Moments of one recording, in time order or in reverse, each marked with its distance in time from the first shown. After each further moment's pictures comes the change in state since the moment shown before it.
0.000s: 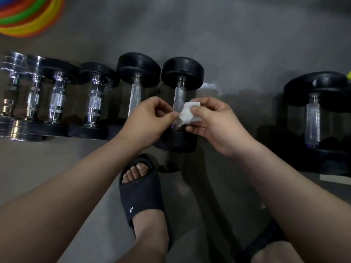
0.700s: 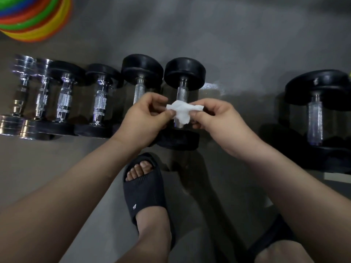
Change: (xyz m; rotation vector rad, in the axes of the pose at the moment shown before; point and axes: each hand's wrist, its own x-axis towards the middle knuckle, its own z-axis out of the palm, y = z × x) left_hand -0.011 -0.005 -0.010 -0.256 -0.024 0.008; right_hand -0.014 -0.002 -0.005 -0.467 -0.034 -0.189
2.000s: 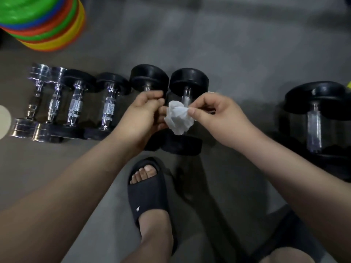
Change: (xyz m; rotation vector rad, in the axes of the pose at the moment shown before) left_hand -0.003 0.031 -0.013 -0.453 -0.004 -0.184; right_hand -0.001 -0.036 0.001 -0.292 0.004 -0.214
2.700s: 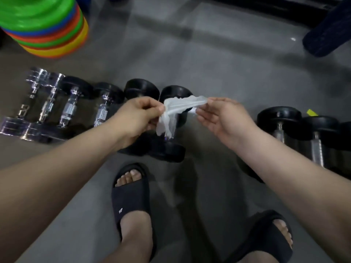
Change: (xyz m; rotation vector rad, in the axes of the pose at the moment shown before) left_hand -0.008 0.022 0.005 0.204 -0.103 0.118; right_hand 0.001 -0.034 -0.044 0.765 0.213 0.410
